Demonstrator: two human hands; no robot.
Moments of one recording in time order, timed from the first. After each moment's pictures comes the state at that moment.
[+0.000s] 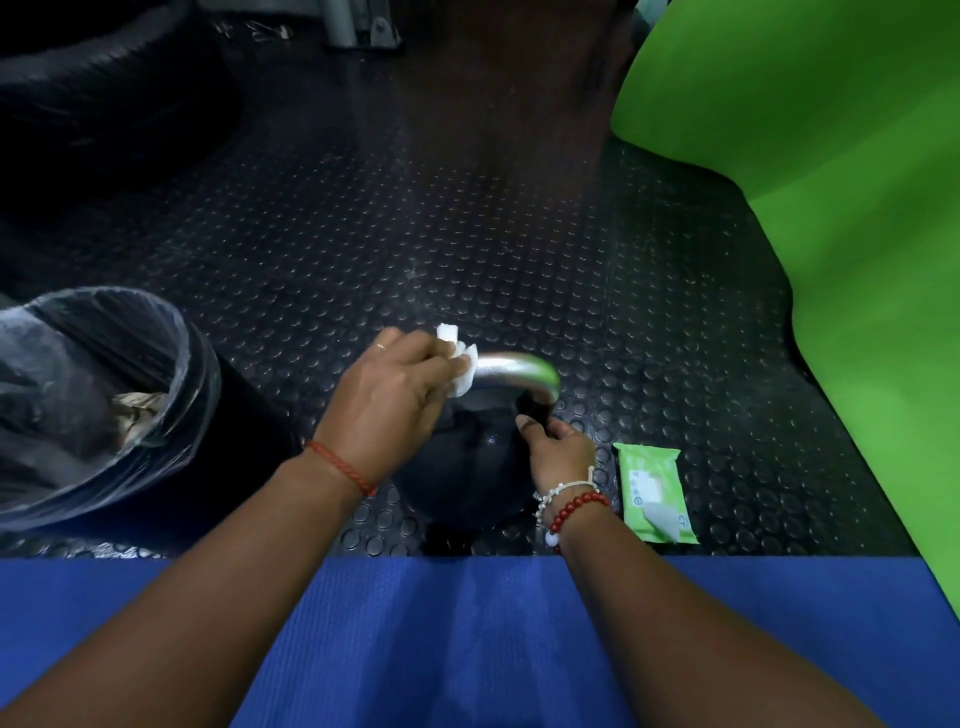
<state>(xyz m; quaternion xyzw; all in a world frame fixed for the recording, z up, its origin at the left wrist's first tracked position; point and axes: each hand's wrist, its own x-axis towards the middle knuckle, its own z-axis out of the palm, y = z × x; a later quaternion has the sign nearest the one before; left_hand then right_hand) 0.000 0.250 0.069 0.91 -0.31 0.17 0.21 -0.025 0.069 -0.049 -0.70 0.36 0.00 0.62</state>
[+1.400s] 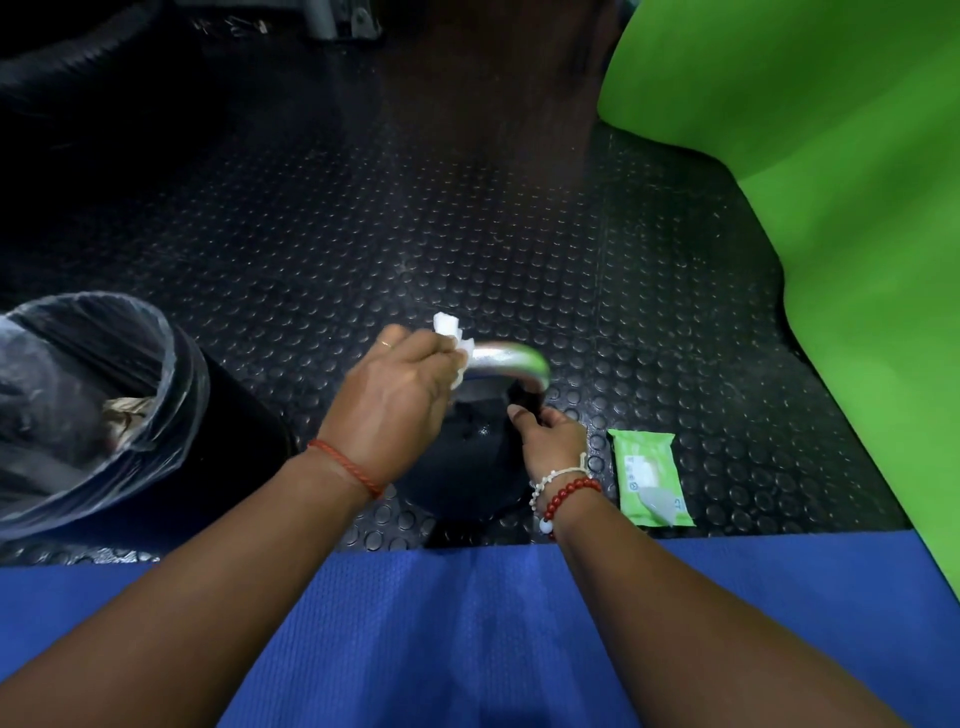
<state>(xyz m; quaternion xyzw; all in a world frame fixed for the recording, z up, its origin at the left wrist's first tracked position) -0.006 0.237 0.074 0.91 -0.31 0.16 0.21 -0.023 0.071 -0.048 -0.68 0.38 0.01 0.63</state>
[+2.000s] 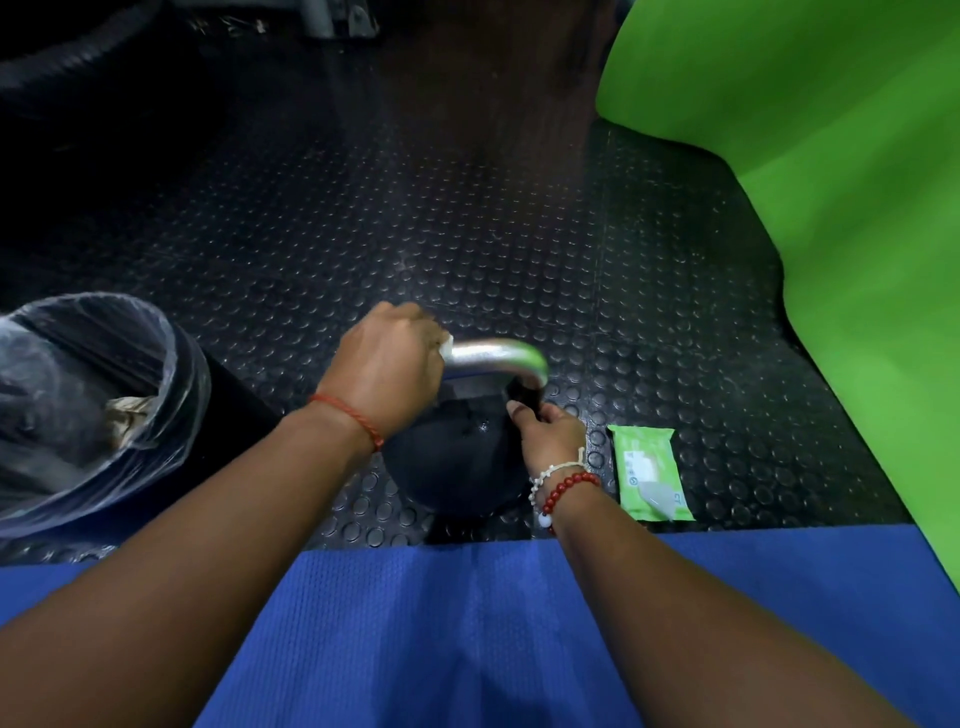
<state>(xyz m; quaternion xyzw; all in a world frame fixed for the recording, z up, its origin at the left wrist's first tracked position) 0.014 0.232 0.092 0.95 -0.23 0.07 0.18 -0.022 0.071 -0.046 -0.69 0.38 0.01 0.62</state>
